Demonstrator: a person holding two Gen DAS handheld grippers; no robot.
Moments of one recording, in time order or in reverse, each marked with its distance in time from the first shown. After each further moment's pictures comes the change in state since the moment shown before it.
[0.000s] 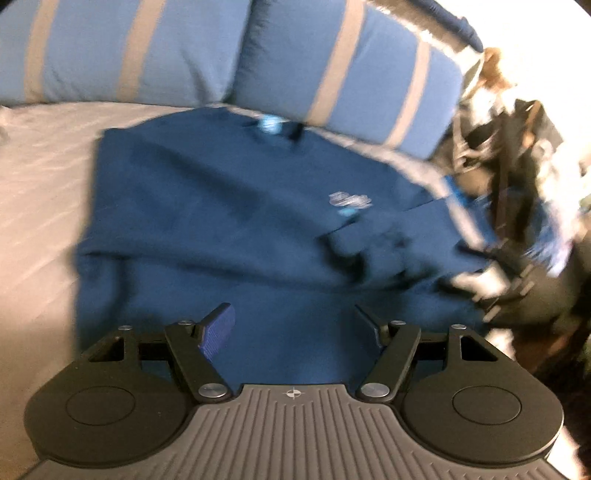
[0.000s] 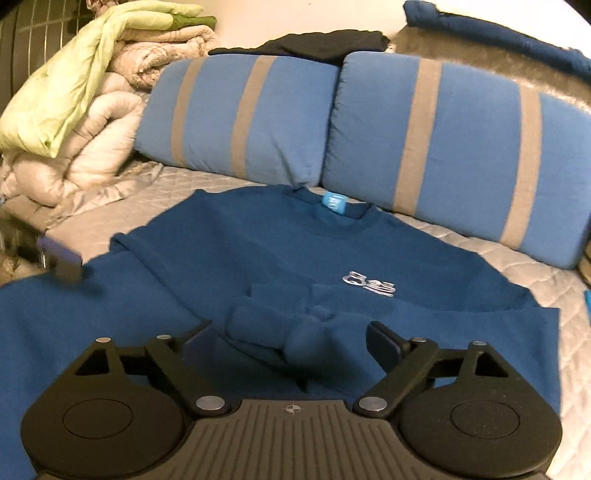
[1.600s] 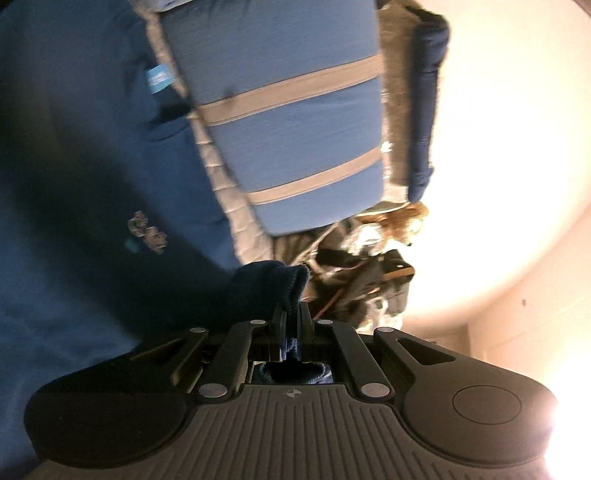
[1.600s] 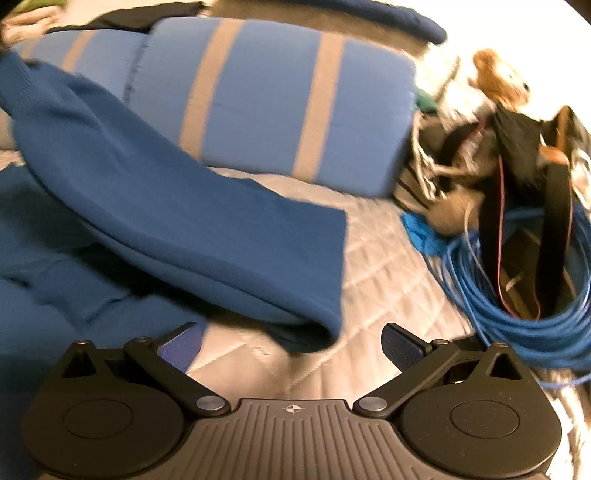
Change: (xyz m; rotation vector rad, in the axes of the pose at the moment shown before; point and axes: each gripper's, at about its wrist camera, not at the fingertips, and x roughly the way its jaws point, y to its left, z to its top) left arm 0.088 -0.005 0.085 -0.668 -0.036 -0.666; right arm -0.005 -0.117 -0.080 0.169 0.041 -0.536
